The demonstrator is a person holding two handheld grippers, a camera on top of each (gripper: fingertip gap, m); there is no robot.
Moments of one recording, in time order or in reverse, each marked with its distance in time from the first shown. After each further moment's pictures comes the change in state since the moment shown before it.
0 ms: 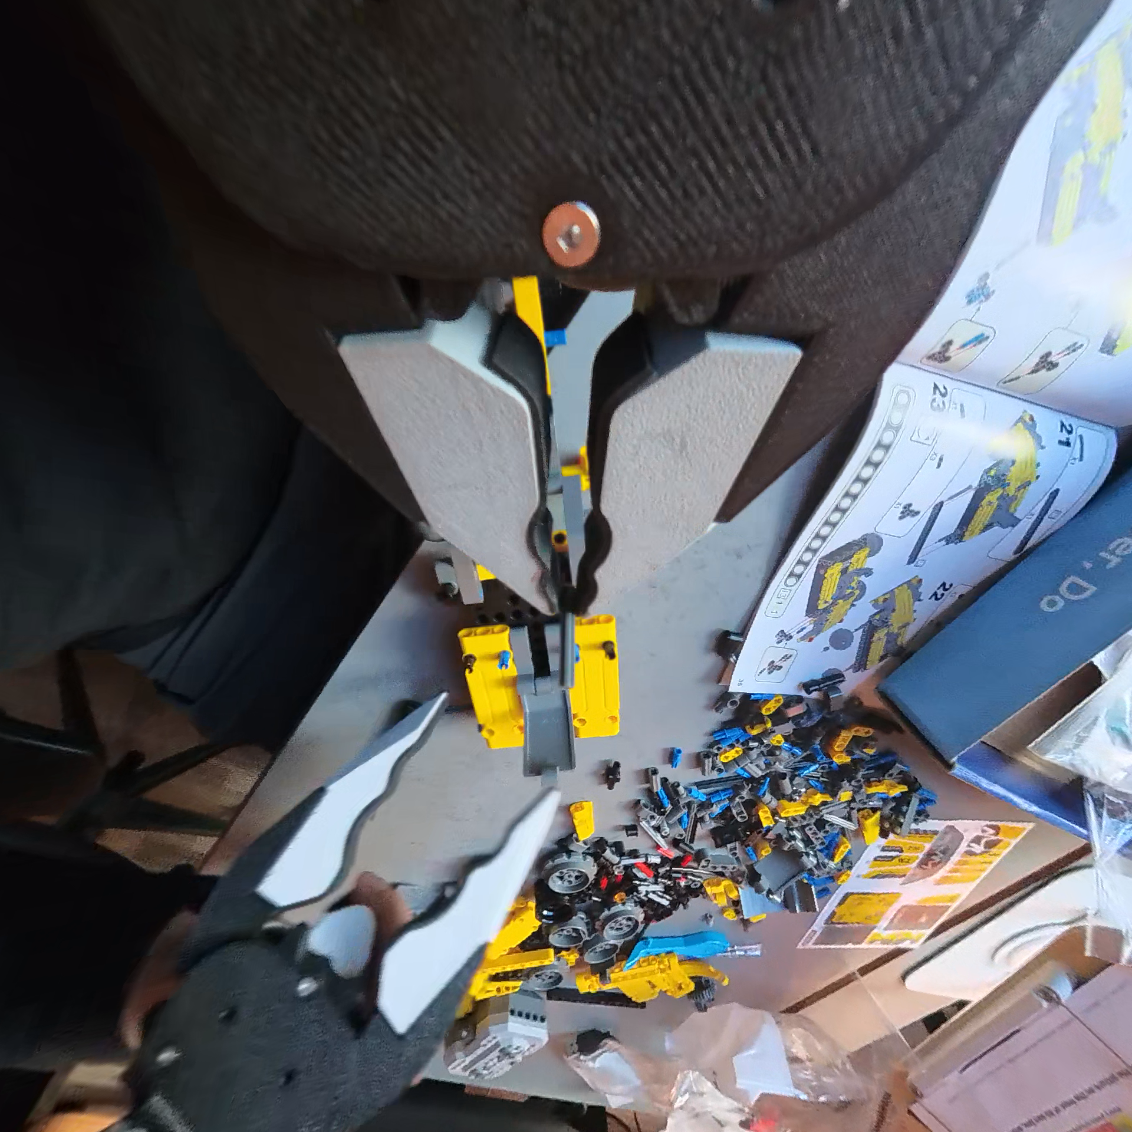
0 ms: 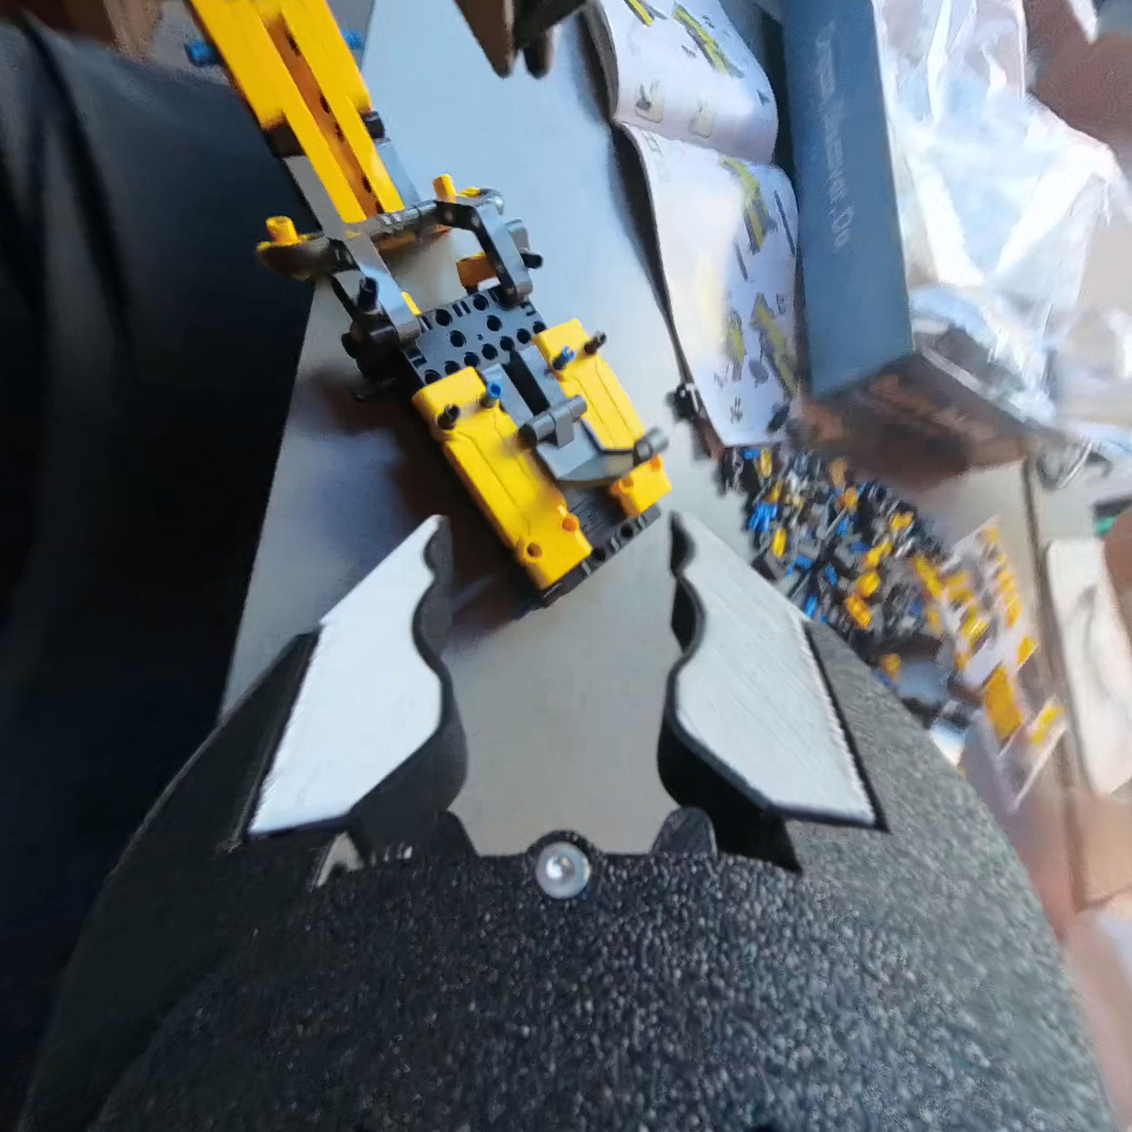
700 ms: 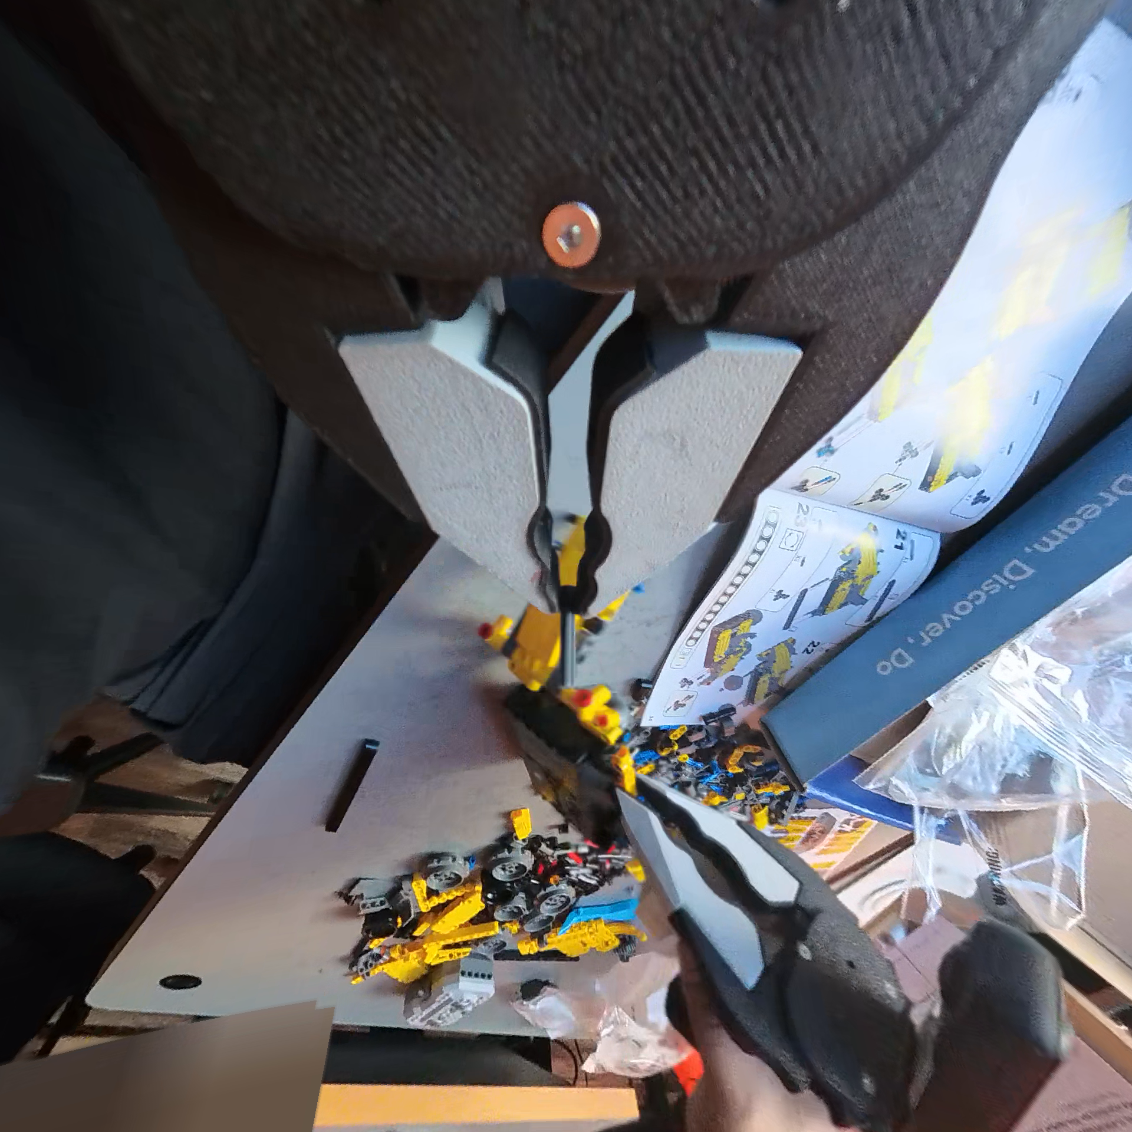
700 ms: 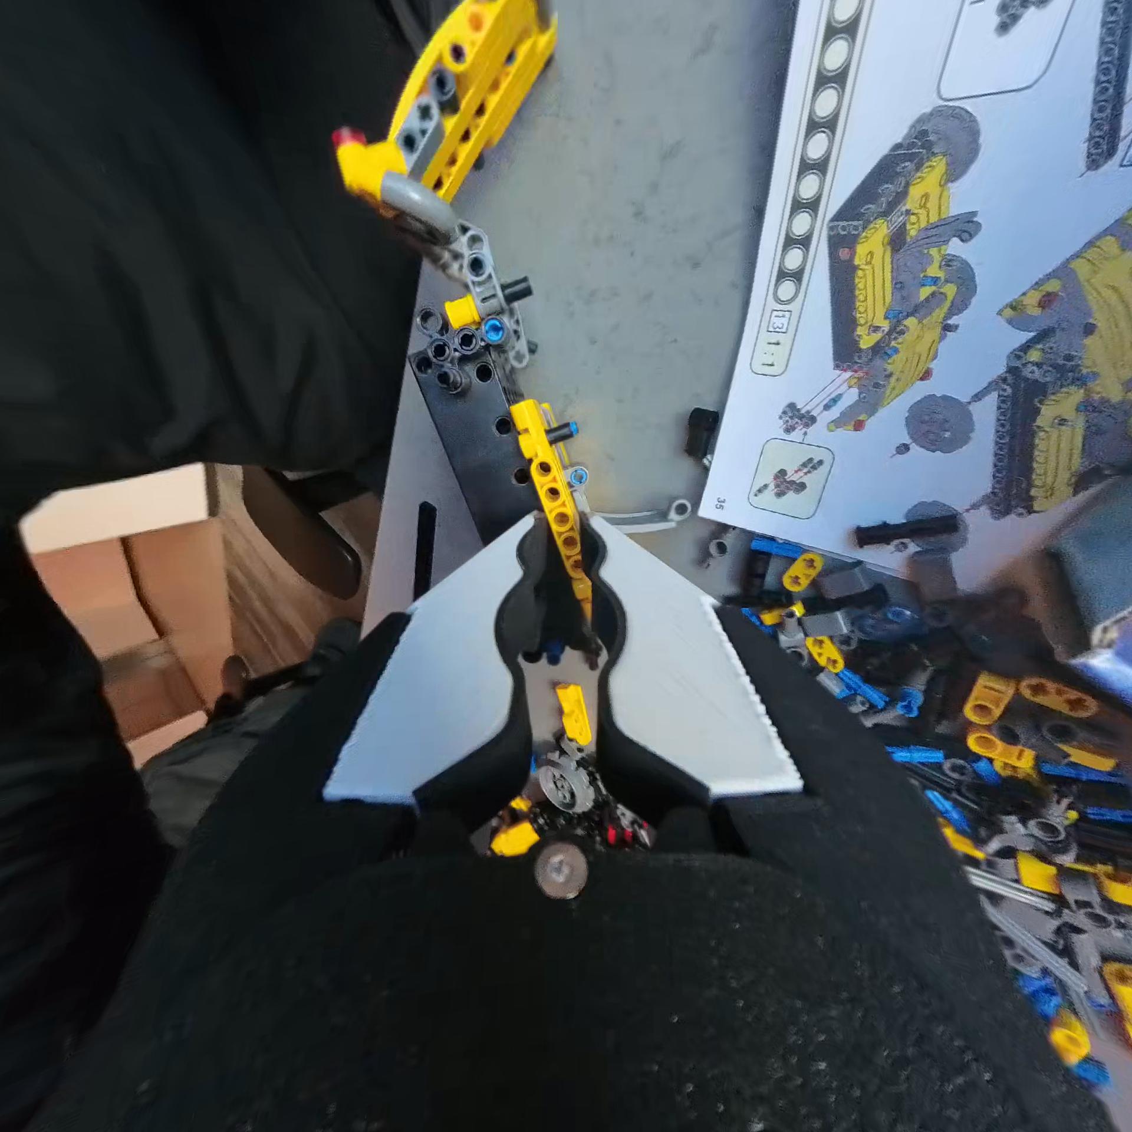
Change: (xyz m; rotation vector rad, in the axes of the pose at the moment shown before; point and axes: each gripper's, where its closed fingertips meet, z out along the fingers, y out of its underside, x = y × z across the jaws) left arm -0.027 0.019 -0.063 0.078 -0.074 0.033; right arm 0.073 -0.018 0.050 -0.543 -1.254 0.138
